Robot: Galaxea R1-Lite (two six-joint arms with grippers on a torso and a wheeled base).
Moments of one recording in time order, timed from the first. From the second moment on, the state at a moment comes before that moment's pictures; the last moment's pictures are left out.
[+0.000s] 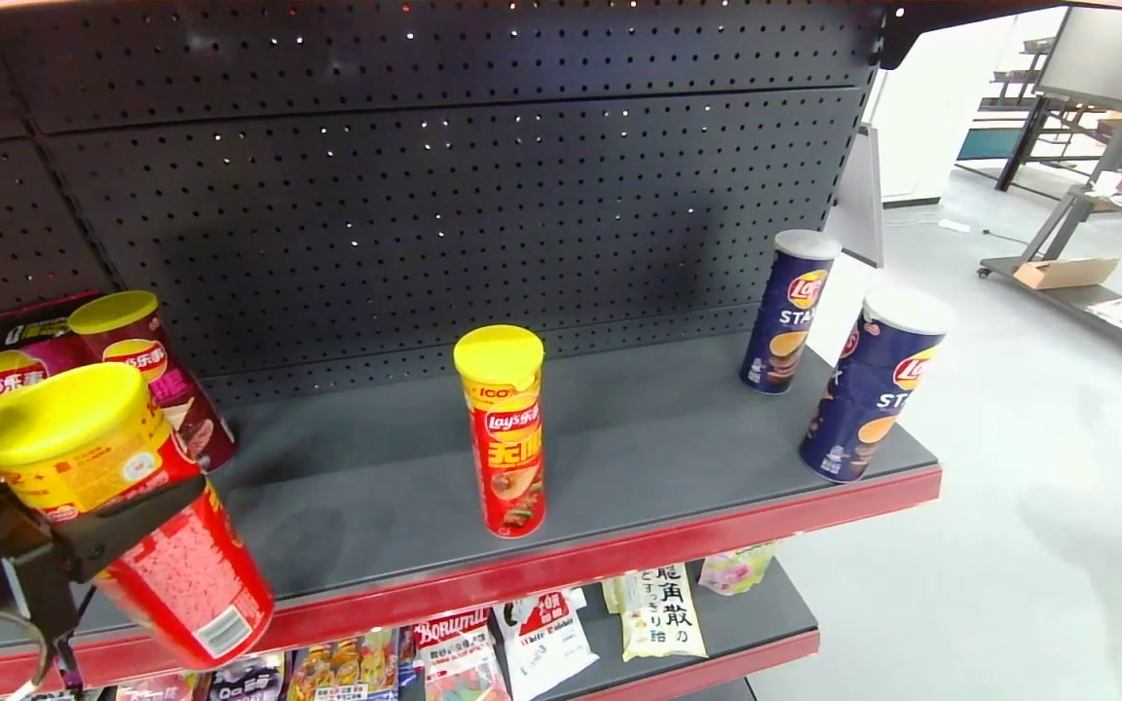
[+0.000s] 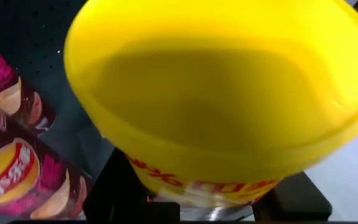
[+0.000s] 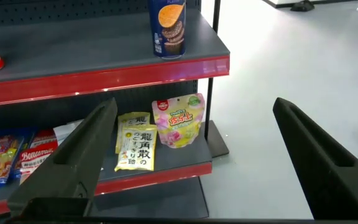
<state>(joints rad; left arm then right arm) 0.01 1.04 -0.42 -0.33 -0.42 0.10 0.00 0.00 0.00 0.00 0.02 0.00</state>
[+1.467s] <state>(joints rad) -0.31 2.07 -1.07 -0.90 -0.20 0.03 0.00 0.00 0.00 0.00 0.02 0.00</state>
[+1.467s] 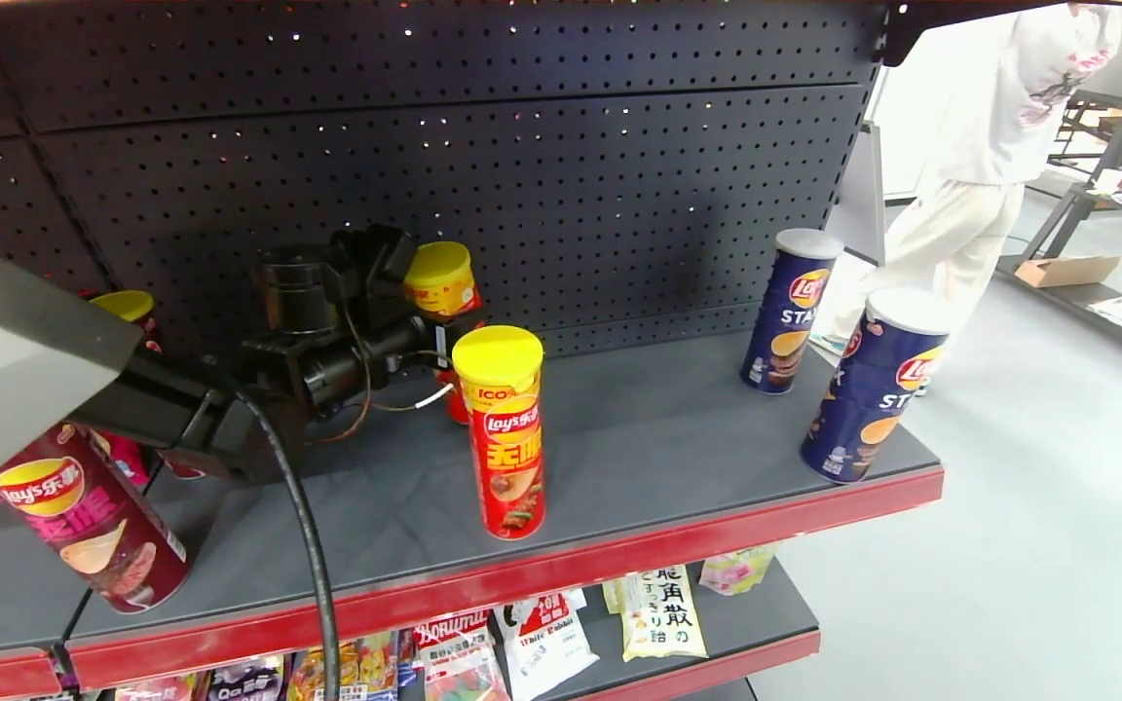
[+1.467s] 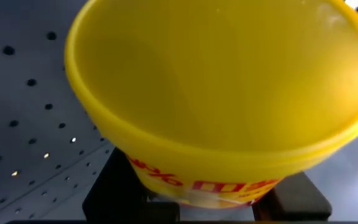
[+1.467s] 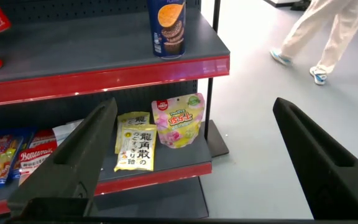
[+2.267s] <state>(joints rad) -0.32 2.14 -1.15 -0.87 -0.21 0.04 0.00 0.00 0.00 0.00 0.02 0.00</state>
